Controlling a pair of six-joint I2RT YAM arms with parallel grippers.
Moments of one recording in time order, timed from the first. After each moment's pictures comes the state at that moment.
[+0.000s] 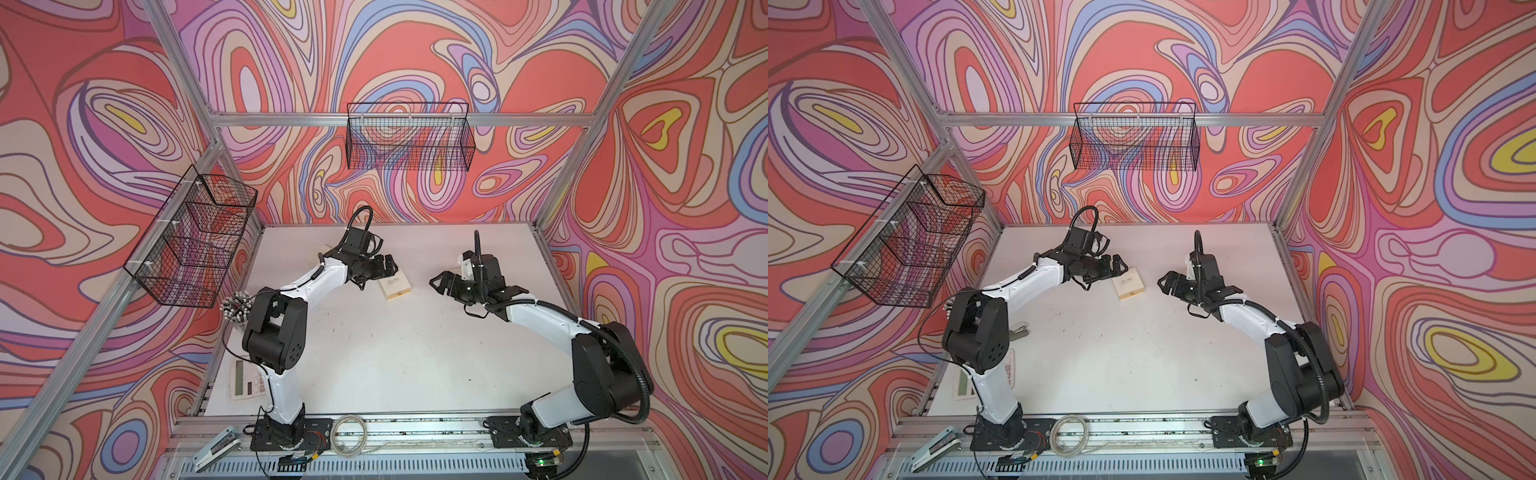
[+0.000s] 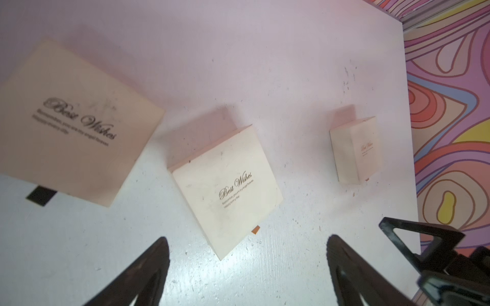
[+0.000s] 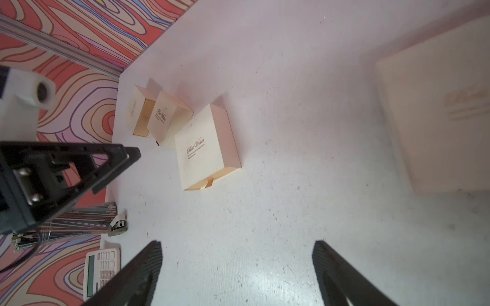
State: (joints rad) left arm -0.39 1.90 1.49 -0.45 0.30 -0.50; right arm 0.34 1.53 0.90 -0.08 -0.33 0.64
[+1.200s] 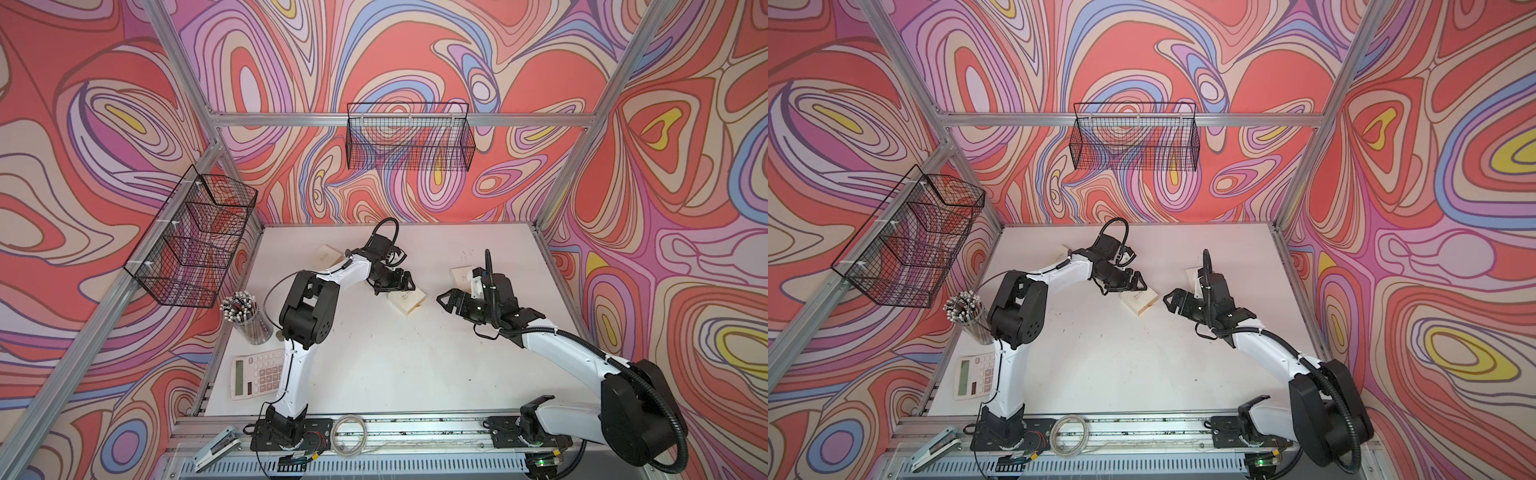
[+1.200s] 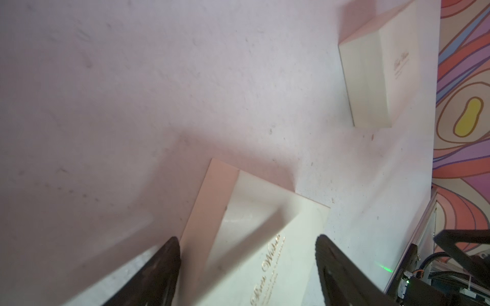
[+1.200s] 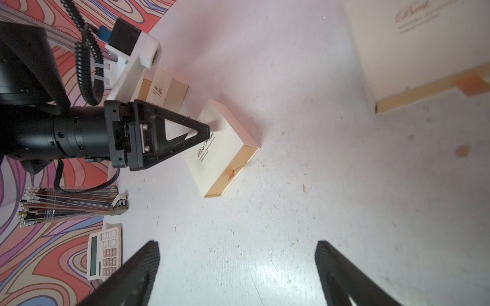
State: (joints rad) left arm -0.48 2.16 1.61 -0.56 0.51 -0.32; right arm 0.36 1.25 0.66 -0.11 -0.30 0.67
